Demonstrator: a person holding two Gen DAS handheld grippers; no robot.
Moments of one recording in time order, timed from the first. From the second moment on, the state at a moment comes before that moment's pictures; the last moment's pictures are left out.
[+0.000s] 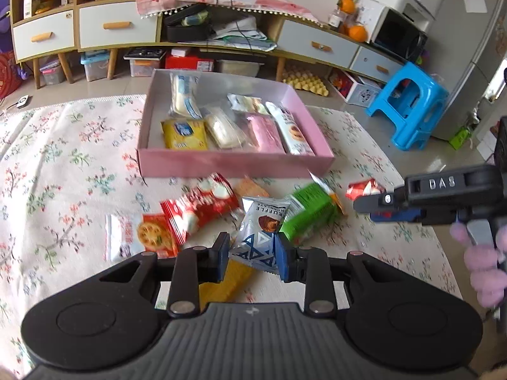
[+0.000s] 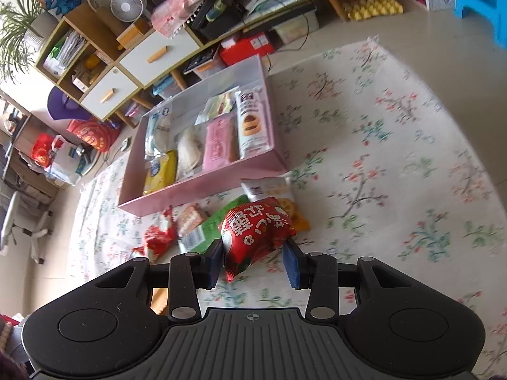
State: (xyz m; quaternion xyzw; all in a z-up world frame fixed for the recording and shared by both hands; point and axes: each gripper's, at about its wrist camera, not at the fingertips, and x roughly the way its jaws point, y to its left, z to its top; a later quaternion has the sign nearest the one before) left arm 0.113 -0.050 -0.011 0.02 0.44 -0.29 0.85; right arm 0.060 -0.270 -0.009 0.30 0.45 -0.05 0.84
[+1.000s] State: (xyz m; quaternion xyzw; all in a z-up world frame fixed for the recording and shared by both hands) left arm 0.215 -0.083 -0.035 -0.04 0.39 -0.23 0.89; right arm 0.155 -0.278 -0.027 0.33 0.36 -0.05 0.87
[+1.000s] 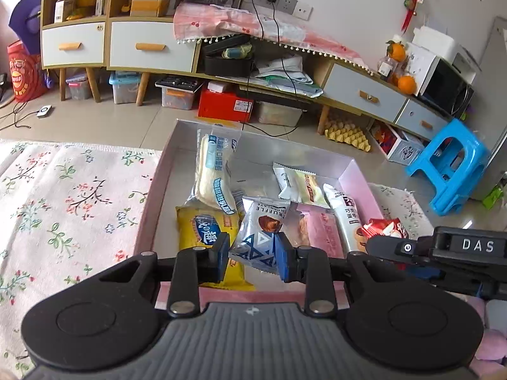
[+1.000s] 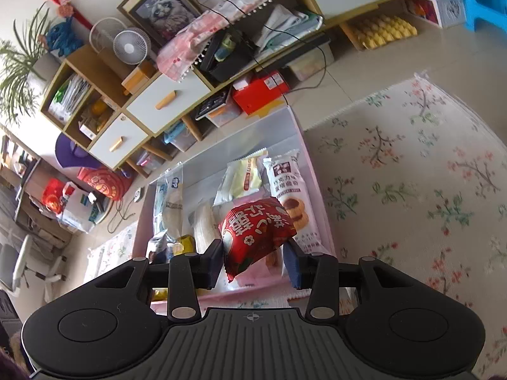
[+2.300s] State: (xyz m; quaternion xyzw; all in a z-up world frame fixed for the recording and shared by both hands) left arm 0.172 -0.053 -0.004 -0.01 0.43 -0.21 0.88; right arm 0.100 -0.270 0.017 0.30 0.37 -0.09 0.88
